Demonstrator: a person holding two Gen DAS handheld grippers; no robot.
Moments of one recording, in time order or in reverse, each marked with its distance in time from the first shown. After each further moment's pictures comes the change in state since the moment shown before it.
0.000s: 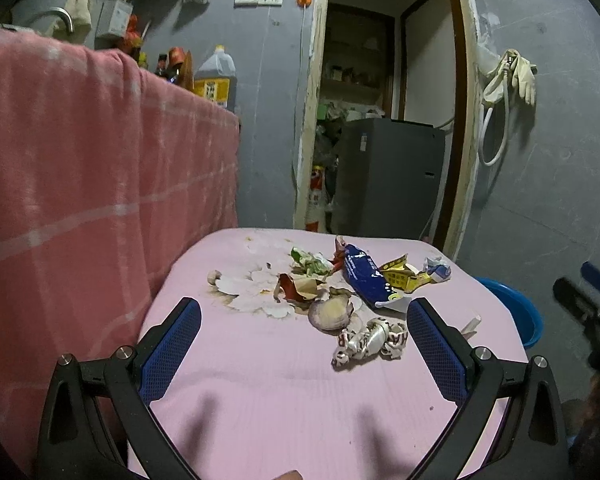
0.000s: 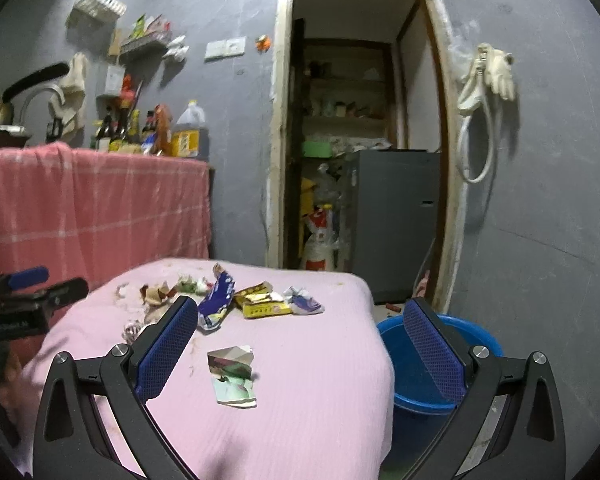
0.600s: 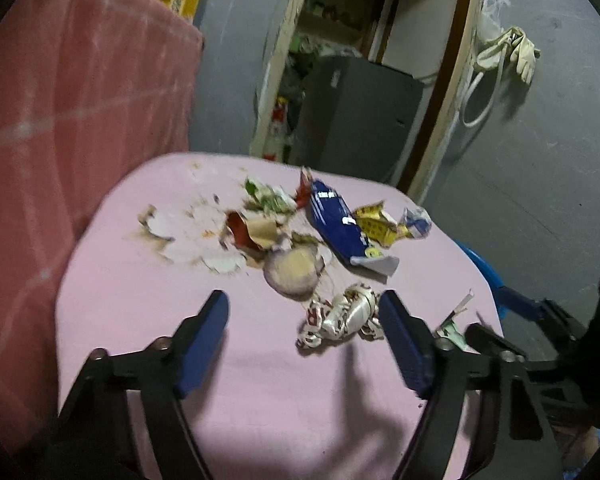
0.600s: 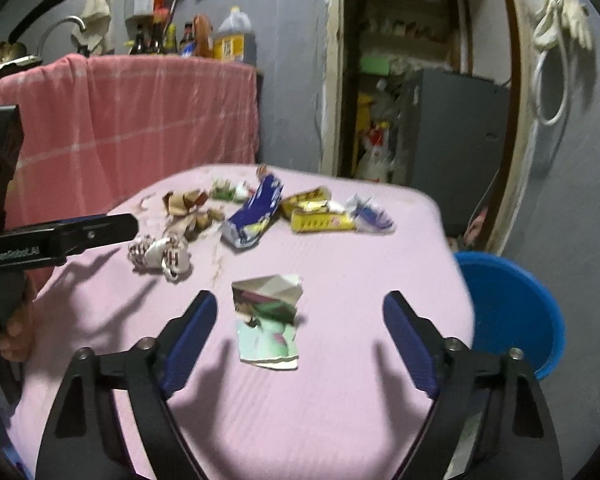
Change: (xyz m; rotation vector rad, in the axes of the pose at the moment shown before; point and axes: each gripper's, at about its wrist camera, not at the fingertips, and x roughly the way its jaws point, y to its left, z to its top) left arm 0.043 0.010 0.002 -0.084 0.280 -0.200; right arm 0.069 0.015 -0.032 -0.050 0.335 0.200
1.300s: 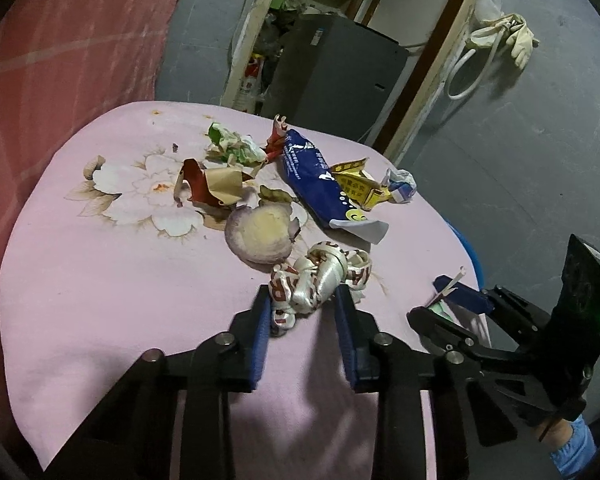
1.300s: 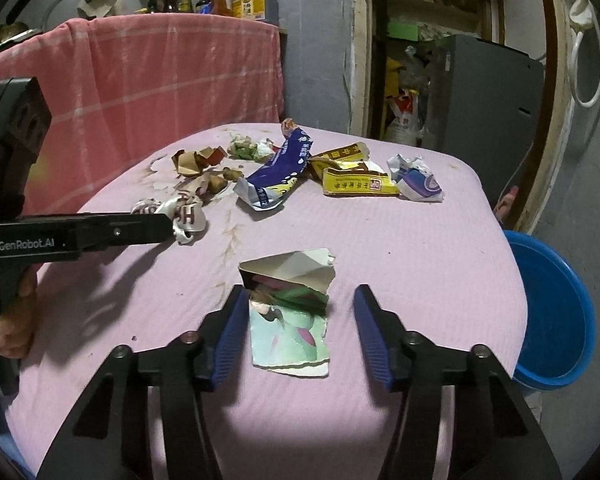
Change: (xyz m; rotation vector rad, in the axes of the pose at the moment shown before) left arm 0.016 0.007 0.004 -0.025 0.142 -0.116; right arm 0.035 0.005 -0.002 -0.034 0.115 0.084
